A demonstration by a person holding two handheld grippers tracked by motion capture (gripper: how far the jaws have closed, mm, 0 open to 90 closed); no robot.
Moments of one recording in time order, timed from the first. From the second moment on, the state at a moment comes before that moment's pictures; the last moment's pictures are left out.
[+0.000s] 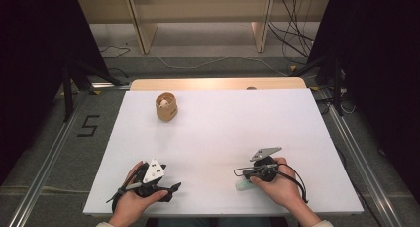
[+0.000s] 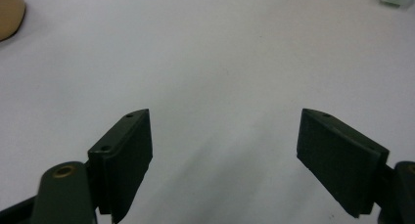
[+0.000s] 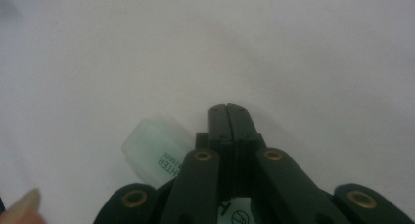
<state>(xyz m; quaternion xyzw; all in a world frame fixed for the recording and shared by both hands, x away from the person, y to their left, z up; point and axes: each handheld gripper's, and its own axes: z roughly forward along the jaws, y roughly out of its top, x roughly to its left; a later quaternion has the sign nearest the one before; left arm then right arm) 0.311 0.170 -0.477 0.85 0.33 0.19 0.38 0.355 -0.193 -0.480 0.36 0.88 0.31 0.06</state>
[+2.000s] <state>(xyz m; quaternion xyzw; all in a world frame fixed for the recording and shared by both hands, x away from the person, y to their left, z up) 0.355 -0.073 -0.474 0.94 0.13 0.04 0.30 0.349 -0.292 -0.472 0.46 0.77 0.41 0.18</state>
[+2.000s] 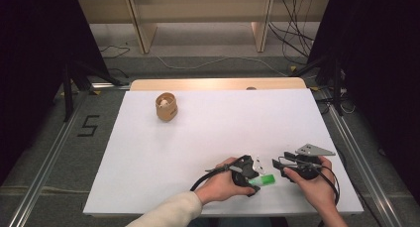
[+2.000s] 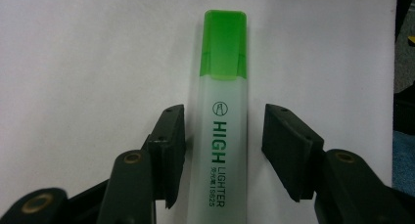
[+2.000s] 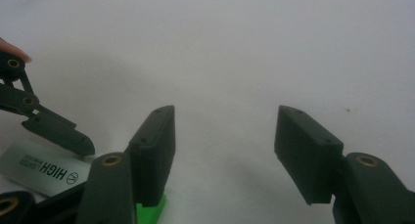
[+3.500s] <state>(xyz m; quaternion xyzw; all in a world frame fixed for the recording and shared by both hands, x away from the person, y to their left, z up) 0.354 -0.081 -0.471 0.95 0.13 0.05 0.27 0.349 -0.294 -0.472 0.46 0.77 0.41 0.18</state>
